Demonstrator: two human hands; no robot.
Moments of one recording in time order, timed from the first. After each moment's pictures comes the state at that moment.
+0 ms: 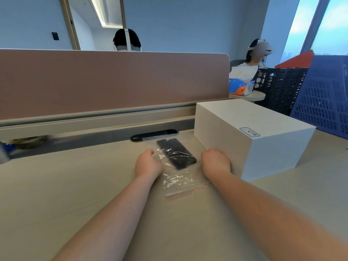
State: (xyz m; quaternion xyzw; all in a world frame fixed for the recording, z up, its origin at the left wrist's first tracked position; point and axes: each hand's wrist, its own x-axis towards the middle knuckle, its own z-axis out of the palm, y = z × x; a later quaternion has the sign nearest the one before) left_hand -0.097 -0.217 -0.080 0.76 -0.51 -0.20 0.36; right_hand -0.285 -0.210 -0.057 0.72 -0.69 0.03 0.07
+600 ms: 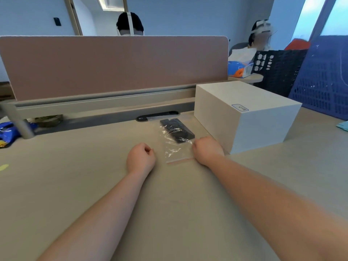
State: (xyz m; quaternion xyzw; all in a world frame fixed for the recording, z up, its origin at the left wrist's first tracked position) left_hand -0.084 -0.126 -0.085 0.76 -0.52 -0.11 0.37; right_hand -0.278 -0.162 -0.070 0.75 -0.65 0.07 0.03
